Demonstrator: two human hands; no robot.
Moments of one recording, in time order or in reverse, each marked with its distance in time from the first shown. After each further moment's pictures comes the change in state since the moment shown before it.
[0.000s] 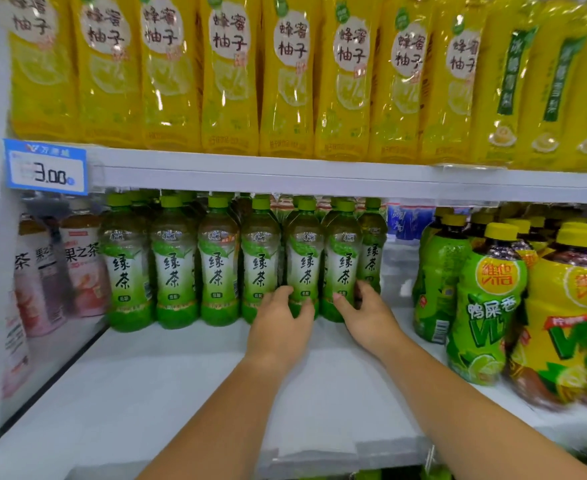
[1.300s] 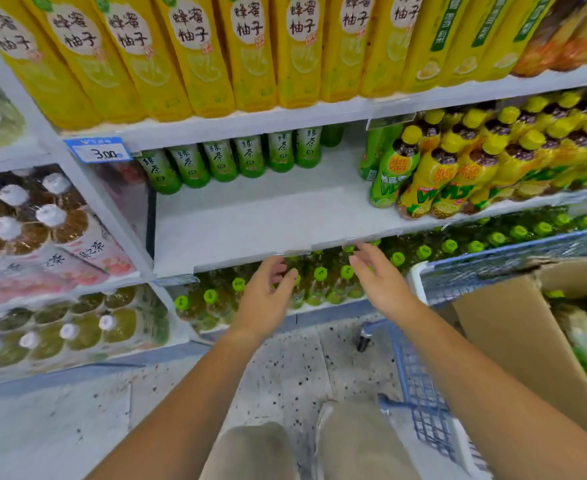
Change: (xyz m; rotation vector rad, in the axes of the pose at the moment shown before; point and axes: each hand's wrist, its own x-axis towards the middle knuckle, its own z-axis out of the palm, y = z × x) left_hand -0.200 0.145 -0.194 -0.234 -0.580 -0.591; right_hand -0.239 -0.175 -0.155 0.004 -0.358 0.674
